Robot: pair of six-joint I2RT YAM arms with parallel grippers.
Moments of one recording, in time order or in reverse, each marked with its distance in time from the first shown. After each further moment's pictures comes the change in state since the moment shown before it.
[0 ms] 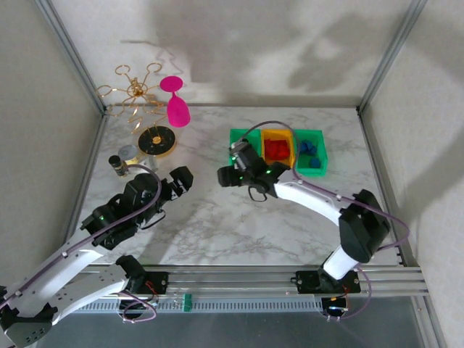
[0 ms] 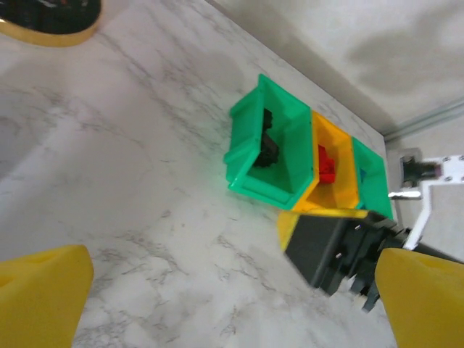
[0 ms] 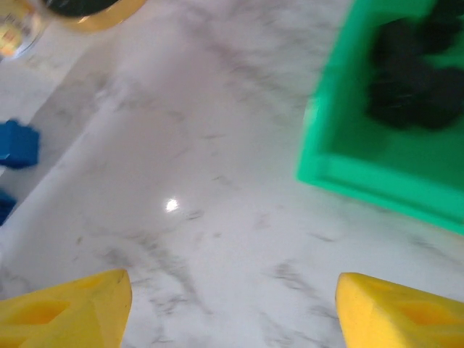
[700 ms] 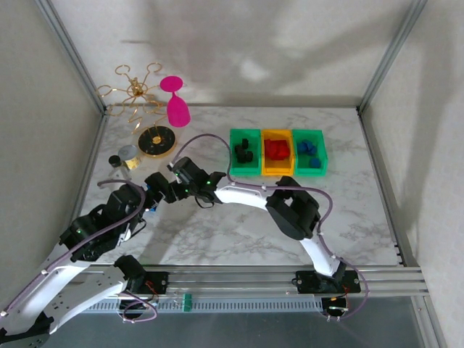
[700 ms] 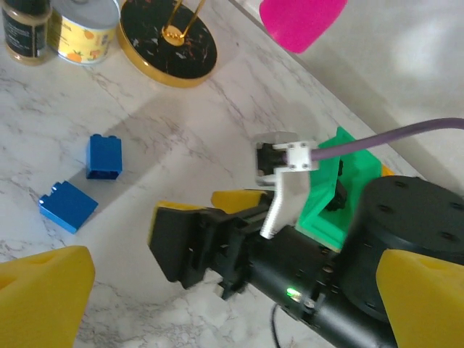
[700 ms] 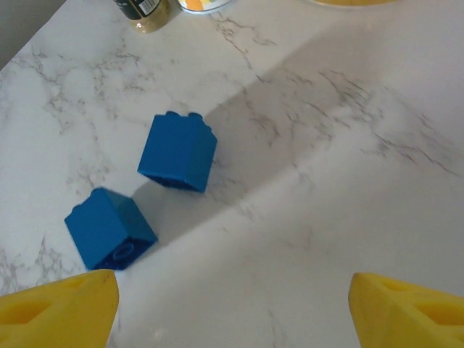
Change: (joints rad) left arm 0.013 -0.117 0.050 -0.284 -0.195 -0.101; right arm 0.201 0.557 0.454 0.206 -0.095 -0.084
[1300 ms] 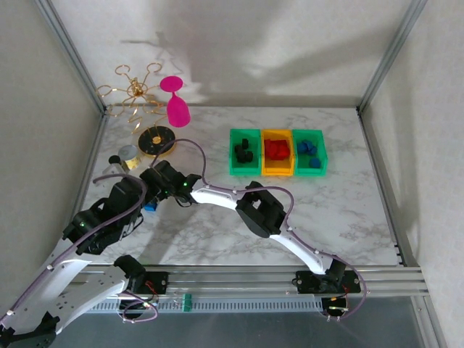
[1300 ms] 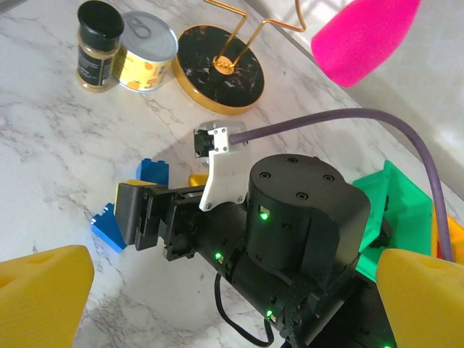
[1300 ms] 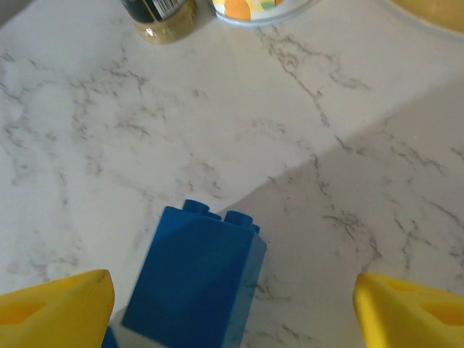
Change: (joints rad) left arm 0.102 0.061 0.020 -0.037 -0.036 0.010; right arm 0.027 0.397 0.482 -0.059 0.010 -0.071
